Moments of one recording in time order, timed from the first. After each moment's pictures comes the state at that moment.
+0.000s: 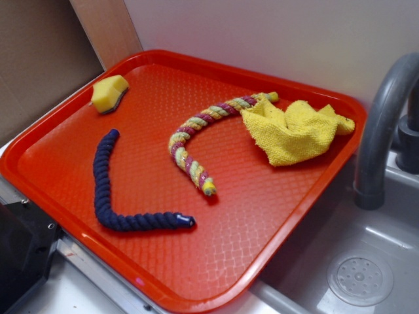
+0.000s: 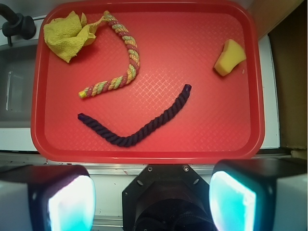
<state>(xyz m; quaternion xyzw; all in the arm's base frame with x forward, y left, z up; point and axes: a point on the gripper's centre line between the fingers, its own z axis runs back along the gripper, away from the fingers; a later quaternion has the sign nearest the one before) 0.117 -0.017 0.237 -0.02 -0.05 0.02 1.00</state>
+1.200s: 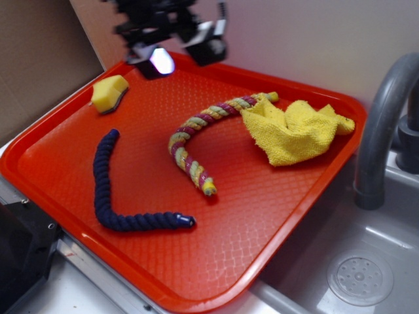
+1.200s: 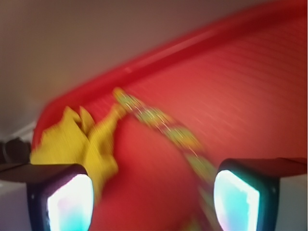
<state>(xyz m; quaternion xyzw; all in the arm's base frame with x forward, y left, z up) 0.299 -0.068 0.100 -0.15 -0.09 0.17 0.97</state>
